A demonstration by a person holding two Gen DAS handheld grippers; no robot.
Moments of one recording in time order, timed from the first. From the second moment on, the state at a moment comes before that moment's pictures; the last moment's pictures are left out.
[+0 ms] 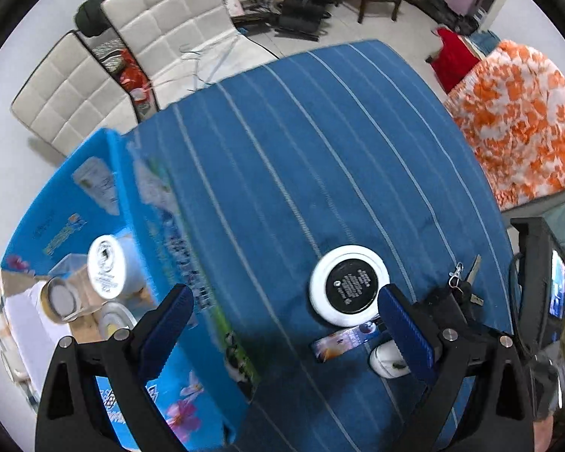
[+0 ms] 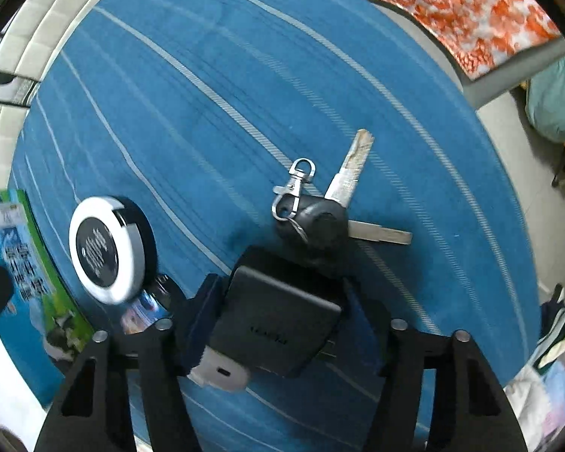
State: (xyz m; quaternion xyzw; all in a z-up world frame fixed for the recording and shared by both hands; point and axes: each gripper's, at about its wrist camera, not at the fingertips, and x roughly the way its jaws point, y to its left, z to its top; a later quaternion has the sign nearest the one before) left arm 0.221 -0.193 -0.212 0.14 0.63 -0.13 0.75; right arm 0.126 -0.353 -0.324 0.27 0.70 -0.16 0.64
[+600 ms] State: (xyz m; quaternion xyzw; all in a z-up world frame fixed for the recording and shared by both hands) left arm 0.230 -0.236 -0.295 0.11 0.71 -0.15 0.67; right arm 0.143 -0.365 -0.298 0.12 0.70 -0.09 0.70
